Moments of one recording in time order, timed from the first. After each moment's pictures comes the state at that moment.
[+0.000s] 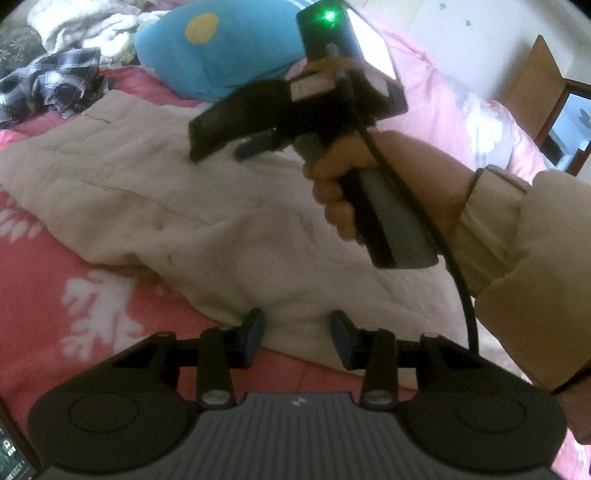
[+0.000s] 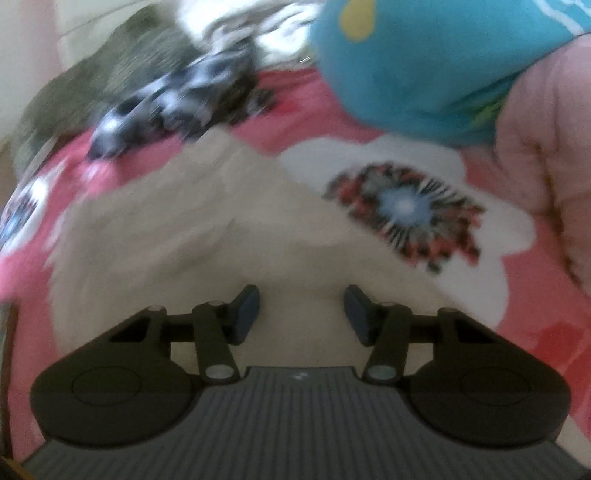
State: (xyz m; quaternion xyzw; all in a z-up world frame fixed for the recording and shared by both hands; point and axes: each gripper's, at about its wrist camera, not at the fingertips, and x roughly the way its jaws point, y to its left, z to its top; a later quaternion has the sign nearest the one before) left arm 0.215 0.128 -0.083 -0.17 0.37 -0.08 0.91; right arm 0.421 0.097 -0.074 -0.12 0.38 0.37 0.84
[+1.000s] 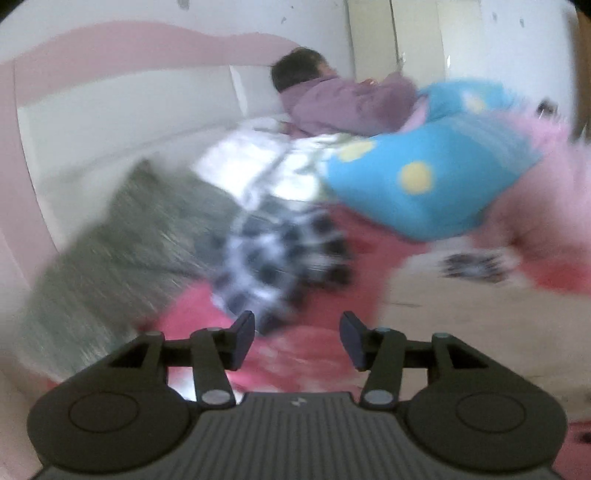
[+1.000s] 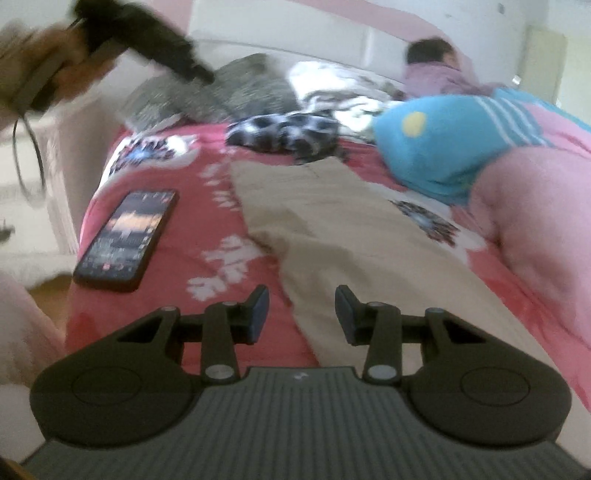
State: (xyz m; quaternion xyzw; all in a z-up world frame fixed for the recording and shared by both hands) left arm 0.217 0.338 0.033 0.05 0.29 0.16 0.94; right arm 0.189 0.011 -0.063 -0.22 0.20 0.42 0.86
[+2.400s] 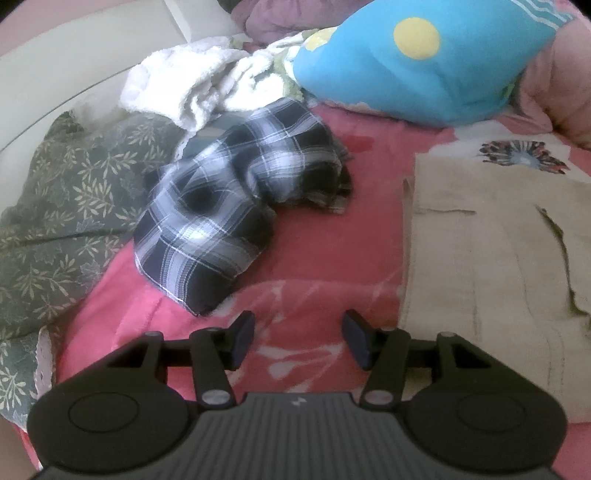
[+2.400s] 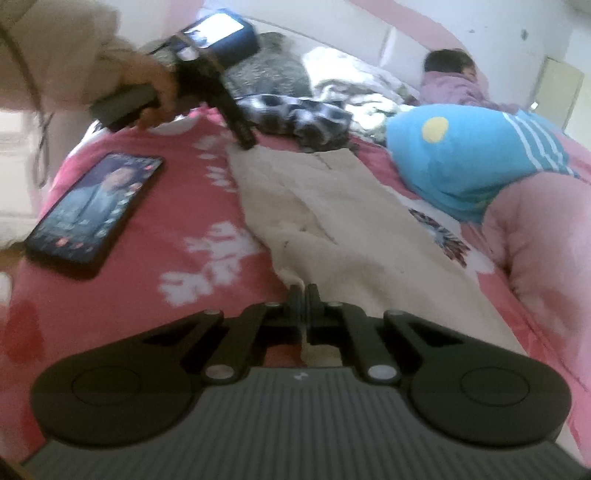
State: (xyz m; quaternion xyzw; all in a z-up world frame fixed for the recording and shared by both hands) left arm 0.310 0.341 -0.073 0.09 0.40 0.13 0.90; right arm 0.196 0.046 -0.093 -0.29 0.19 0.40 0.85
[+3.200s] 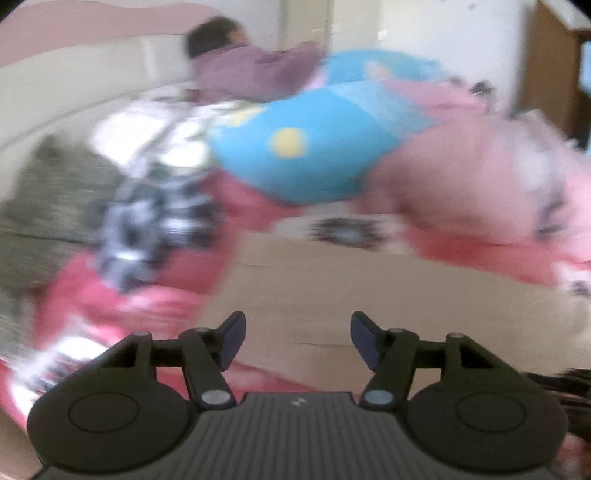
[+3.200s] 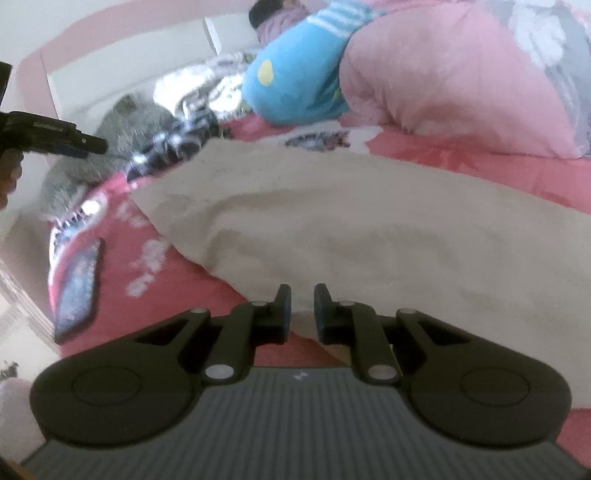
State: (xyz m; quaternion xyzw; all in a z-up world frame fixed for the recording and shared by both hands) left arm 0.192 0.203 0.053 -0.04 0.35 -0.01 0.94; right arm 0.190 -0.098 -0.070 0.02 0.31 0.28 0.91
